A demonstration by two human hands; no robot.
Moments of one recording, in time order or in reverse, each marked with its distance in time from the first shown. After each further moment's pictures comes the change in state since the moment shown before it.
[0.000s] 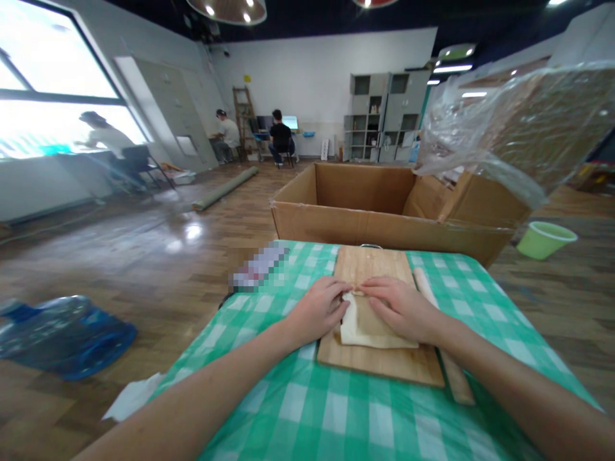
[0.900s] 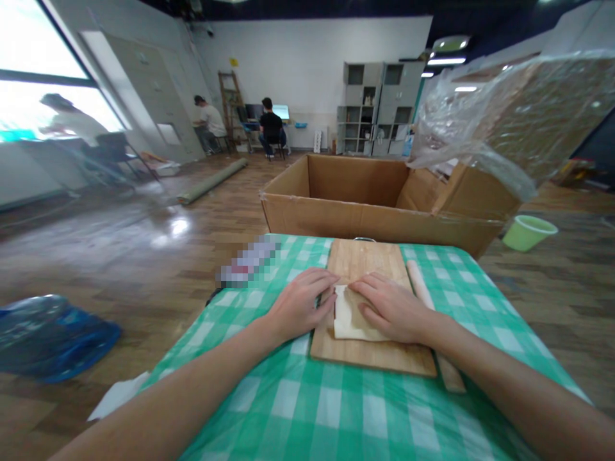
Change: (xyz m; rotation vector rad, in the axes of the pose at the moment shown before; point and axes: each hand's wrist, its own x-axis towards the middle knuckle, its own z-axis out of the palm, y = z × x) left_hand -0.006 -0.003 -0.013 0.052 0.035 0.099; right_hand -0.001 -0.016 0.000 -0.196 -0.103 -0.030
